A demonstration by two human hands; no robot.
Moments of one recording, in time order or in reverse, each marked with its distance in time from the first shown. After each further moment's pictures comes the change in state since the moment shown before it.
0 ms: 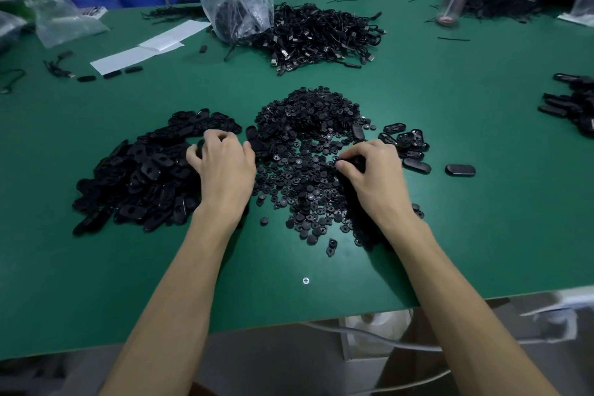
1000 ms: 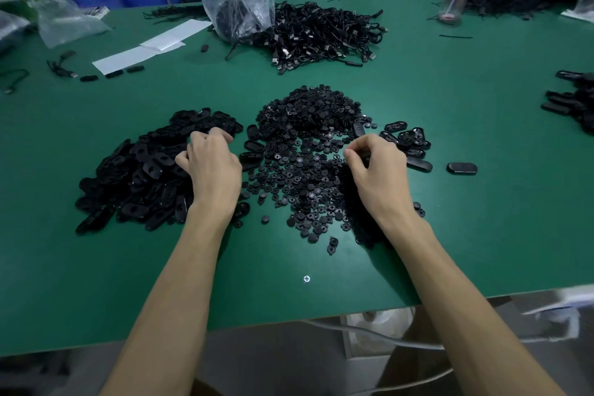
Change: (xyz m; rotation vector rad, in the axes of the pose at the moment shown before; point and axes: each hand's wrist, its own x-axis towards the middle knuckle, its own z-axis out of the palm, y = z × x) left_hand 0.006 -0.013 -0.002 -0.056 0.124 -0.078; right_hand -0.001 -0.004 0.001 0.104 0.103 -0.016
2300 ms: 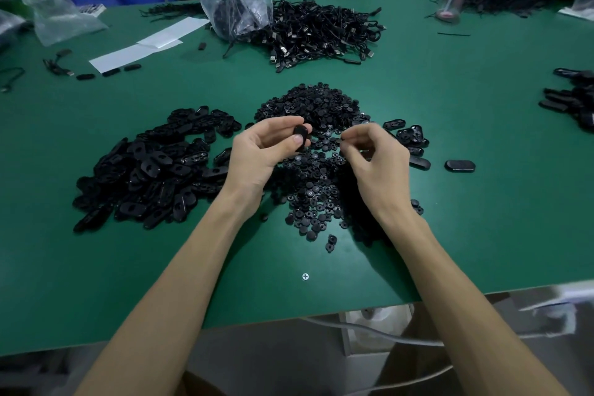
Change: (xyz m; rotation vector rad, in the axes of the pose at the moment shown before) left_hand -0.024 0.040 0.000 -1.310 -0.515 0.071; right_hand -0.004 -0.011 -0.006 0.255 0.063 -0.027
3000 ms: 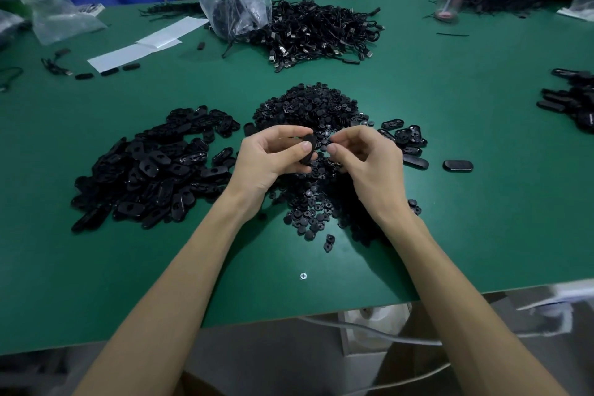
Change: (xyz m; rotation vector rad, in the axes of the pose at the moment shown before) left_hand -0.004 -0.002 0.005 -0.017 -0.070 -0.084; right_hand 0.000 0.005 0.002 0.147 -0.101 0.033
